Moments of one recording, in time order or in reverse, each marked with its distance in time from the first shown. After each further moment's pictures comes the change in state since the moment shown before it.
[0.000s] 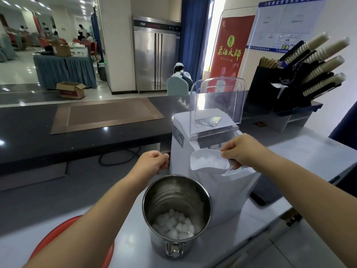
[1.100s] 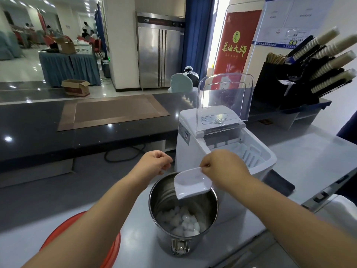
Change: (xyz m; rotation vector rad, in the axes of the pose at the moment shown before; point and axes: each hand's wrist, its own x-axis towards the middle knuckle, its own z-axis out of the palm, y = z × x) left_hand -0.003 -0.006 -0.012 0.045 -0.033 -0.031; right_hand -0.023 -0.020 0.073 -0.549 0.144 -0.331
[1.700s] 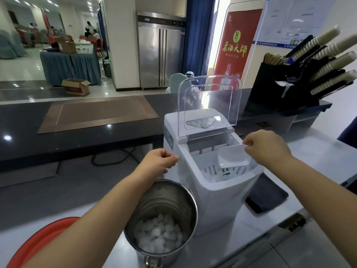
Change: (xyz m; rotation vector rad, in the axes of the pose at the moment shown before) left_hand 0.036 0.016 0.060 -0.041 -0.025 0.068; right_hand 0.052 0.158 -0.041 -0.081 0.184 0.220
